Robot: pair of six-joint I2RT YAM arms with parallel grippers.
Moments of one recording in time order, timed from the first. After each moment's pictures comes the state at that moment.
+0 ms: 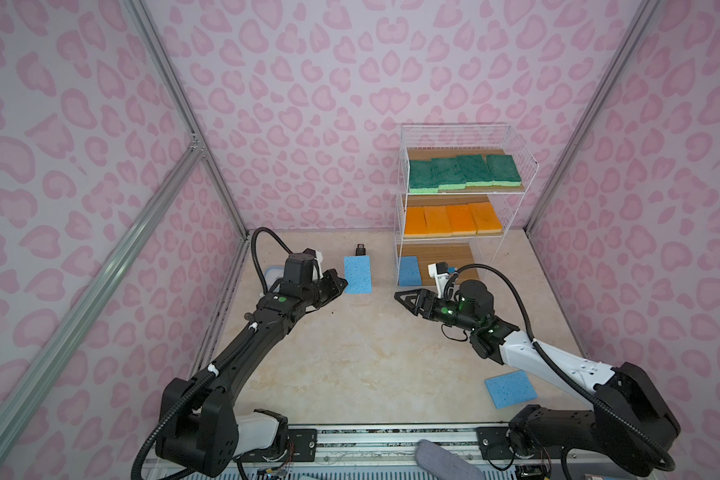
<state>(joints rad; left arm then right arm) -0.31 1.28 0.94 -0.27 0.36 -0.82 0.60 1.32 0.69 0.41 -0.47 0.93</state>
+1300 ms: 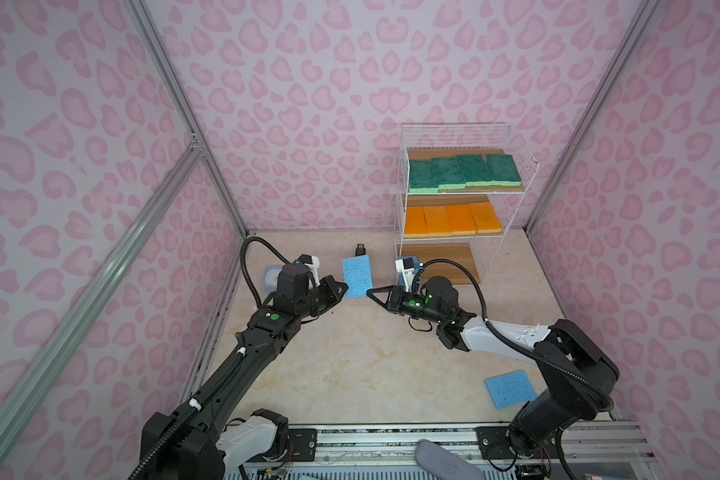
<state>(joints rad) -0.34 1.14 0.87 -0.25 0.34 -0.88 0.70 1.62 0.82 0.71 -0.48 1.10</state>
